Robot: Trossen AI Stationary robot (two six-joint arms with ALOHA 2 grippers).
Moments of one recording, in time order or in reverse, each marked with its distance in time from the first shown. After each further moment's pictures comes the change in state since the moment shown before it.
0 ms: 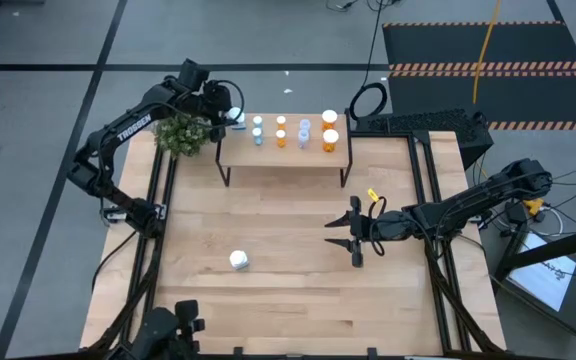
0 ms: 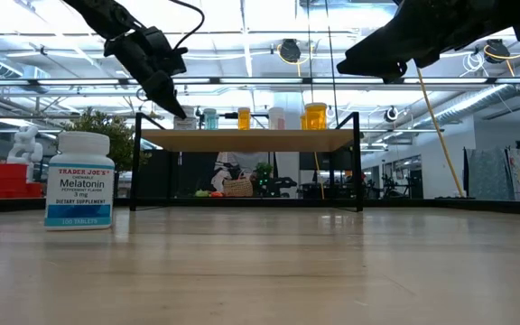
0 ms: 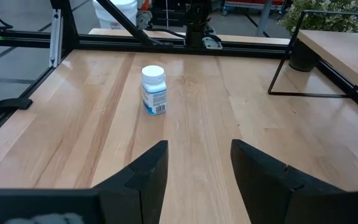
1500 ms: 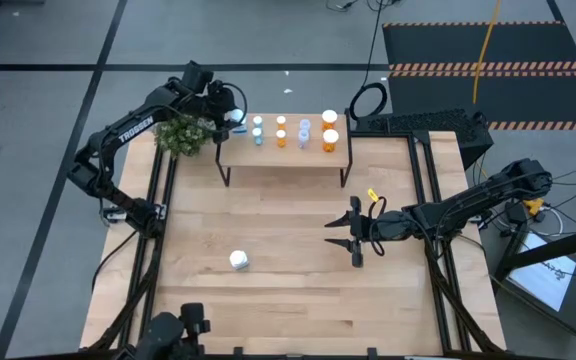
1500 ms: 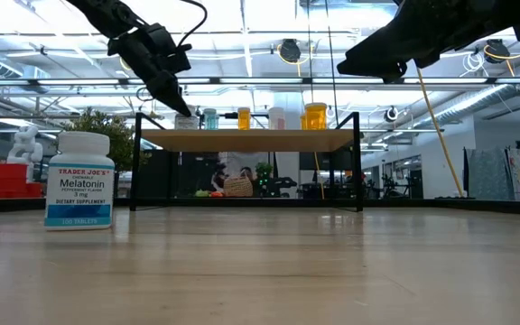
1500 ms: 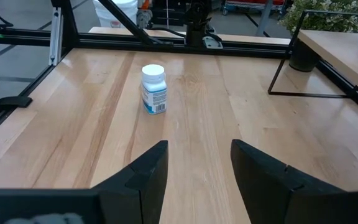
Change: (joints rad) left arm -0.040 -0.004 -0.003 0.037 -0.012 0.004; right arm 0.000 0.000 0.000 -0.003 -0.001 -0.006
